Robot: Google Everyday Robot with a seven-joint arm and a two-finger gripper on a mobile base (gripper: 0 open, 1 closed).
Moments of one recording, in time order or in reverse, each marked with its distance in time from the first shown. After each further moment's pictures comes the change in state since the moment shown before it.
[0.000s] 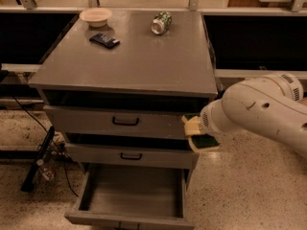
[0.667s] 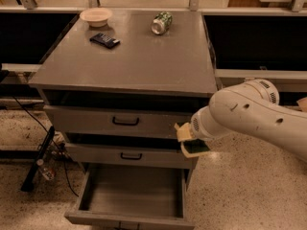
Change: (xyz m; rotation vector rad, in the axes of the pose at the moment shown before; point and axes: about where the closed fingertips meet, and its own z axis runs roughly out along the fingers) arm 0.013 0.015 0.047 -0.050 0.075 0.001
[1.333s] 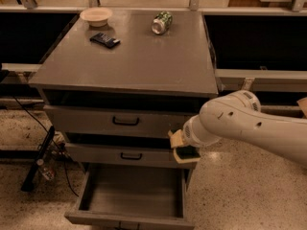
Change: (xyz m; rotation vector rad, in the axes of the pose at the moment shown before) arm 0.013 0.006 0.046 -0.033 0.035 0.052
